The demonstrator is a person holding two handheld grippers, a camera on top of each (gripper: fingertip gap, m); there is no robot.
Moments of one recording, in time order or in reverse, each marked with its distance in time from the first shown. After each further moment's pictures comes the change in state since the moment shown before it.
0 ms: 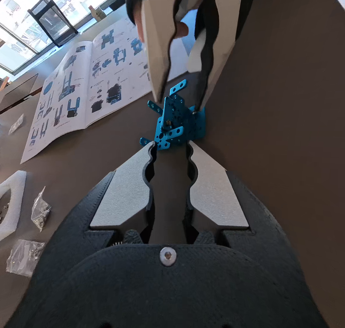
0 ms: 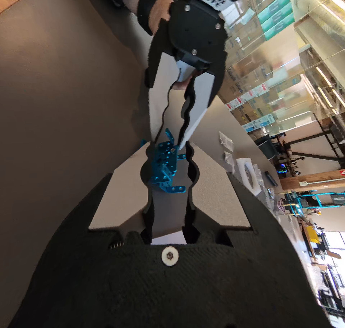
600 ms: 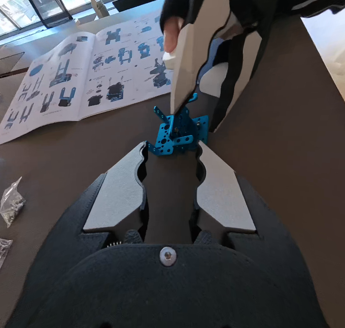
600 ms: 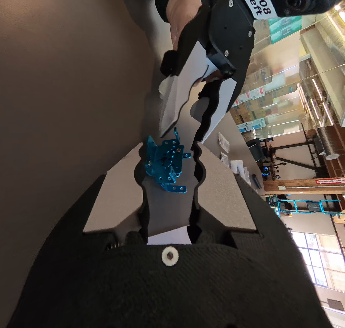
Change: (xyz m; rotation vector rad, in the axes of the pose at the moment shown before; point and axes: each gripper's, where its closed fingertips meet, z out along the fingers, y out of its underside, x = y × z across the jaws) left arm -0.006 -0.010 -0.002 0.042 0.042 -0.188; right arm -0.008 0.003 0.004 -0.059 -0.006 -0.139
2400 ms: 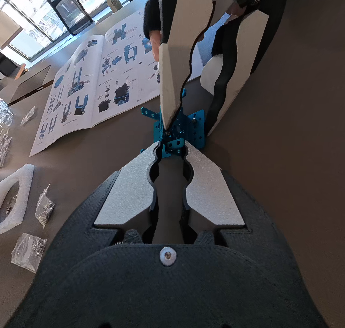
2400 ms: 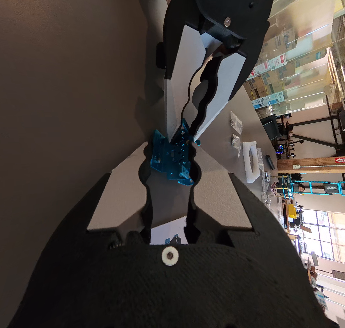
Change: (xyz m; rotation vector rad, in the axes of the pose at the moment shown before) left arm -0.002 0.003 0.016 -0.072 -0.123 0.156; right arm -0.006 0.019 0.007 -0.141 -0.050 0.052
